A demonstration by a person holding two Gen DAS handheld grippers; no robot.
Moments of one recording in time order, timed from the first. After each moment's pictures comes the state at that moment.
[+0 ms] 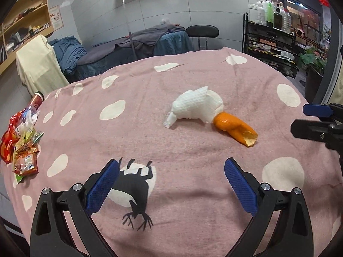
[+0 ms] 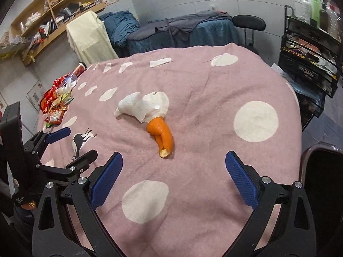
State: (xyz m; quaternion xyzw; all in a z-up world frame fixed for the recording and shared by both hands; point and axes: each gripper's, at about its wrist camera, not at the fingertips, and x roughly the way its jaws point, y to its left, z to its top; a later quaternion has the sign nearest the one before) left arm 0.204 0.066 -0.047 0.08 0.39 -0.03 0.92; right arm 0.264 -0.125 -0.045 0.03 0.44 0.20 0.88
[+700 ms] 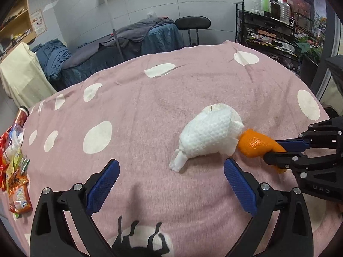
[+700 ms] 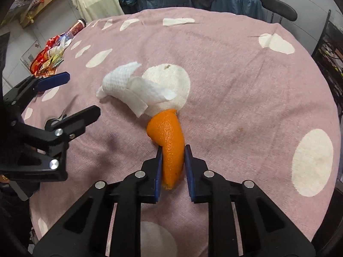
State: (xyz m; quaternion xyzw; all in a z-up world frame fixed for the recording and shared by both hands) left arm 0.287 0.061 -0.057 0.12 0.41 -0.08 0.90; right arm 0.323 -0.085 -0.088 -0.02 0.50 0.22 0.84
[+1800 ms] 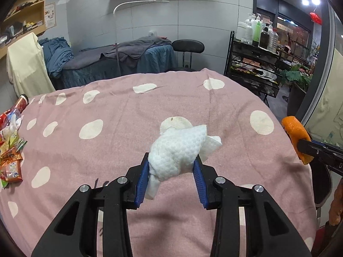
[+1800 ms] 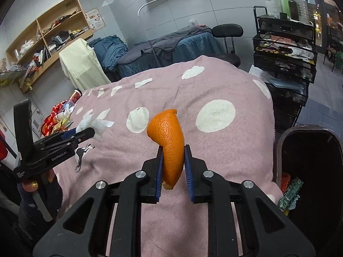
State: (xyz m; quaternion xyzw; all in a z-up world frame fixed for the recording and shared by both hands) left arm 0.203 0.038 -0.015 0.03 0.36 -0.09 0.93; right arm 0.203 -0.209 -0.029 0.13 0.36 0.16 0.91
